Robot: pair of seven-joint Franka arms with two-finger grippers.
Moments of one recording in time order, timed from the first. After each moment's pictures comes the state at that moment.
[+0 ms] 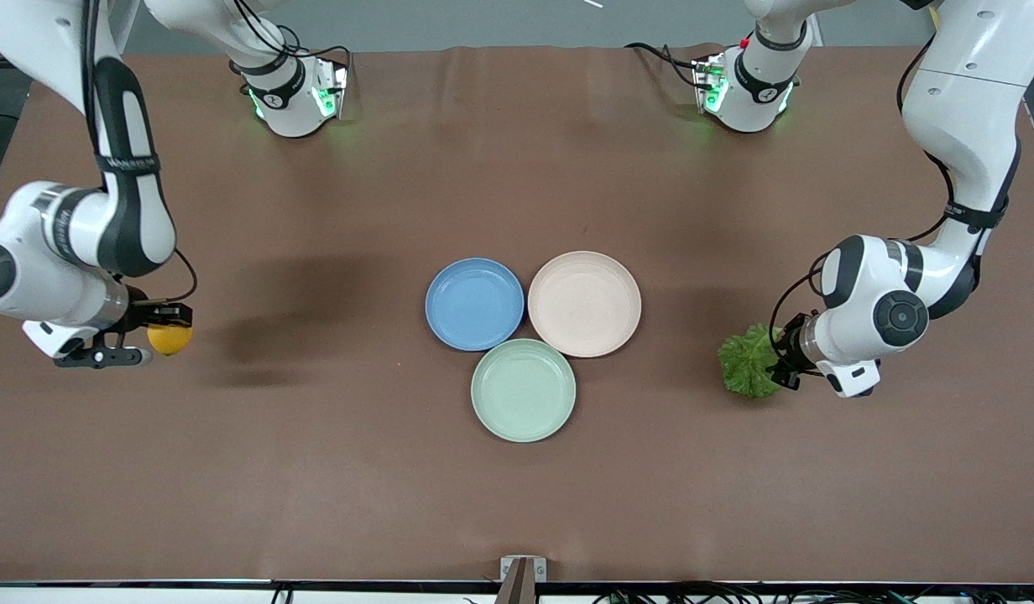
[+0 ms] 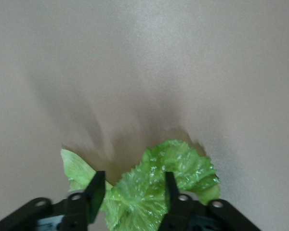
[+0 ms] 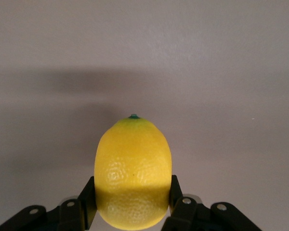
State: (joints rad) left arm 0.26 0.59 -0.36 -1.85 0.24 2.32 -1.43; right arm 0.37 0.39 -0.54 -1.98 0.12 2.18 -0.25
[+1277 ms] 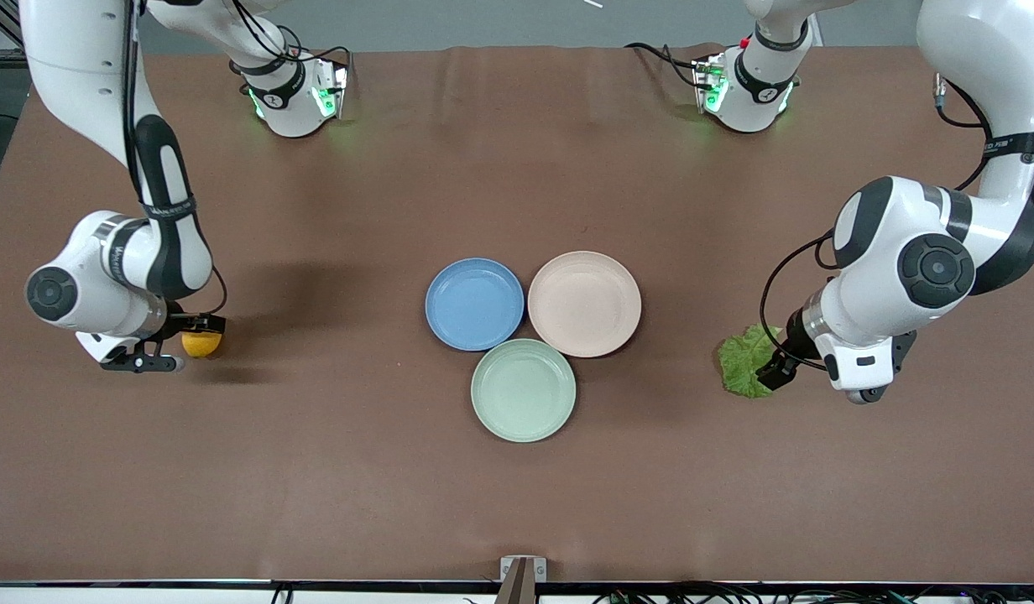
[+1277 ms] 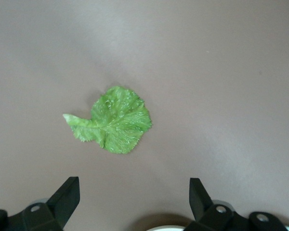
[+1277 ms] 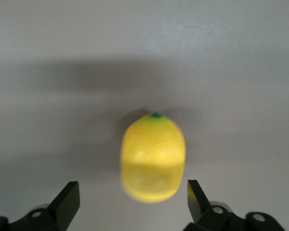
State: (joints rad) left arm 0.26 0.44 -0.55 -1.61 0.24 1.98 -1.17; right arm 0.36 0.45 -0.54 -1.97 0.23 2.15 -0.29
